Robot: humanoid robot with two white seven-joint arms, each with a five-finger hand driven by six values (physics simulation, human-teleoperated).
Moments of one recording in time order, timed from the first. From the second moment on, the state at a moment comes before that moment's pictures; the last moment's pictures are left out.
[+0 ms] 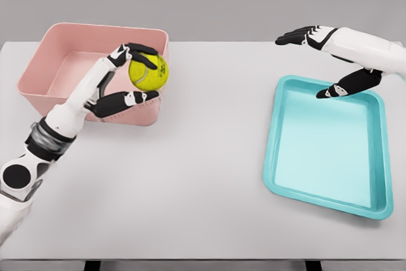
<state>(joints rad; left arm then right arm) -0.22 0.58 -0.40 -1.75 0.19 -0.46 -0.08 -0.51 -0.94 0.34 -1.74 -0.14 -0.41 0.61</state>
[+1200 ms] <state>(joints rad) -0.38 0.60 -0.38 -1.38 0.17 -0.31 -0.08 -0.51 -0.94 0.34 -1.75 -0.17 -0.41 0.61</state>
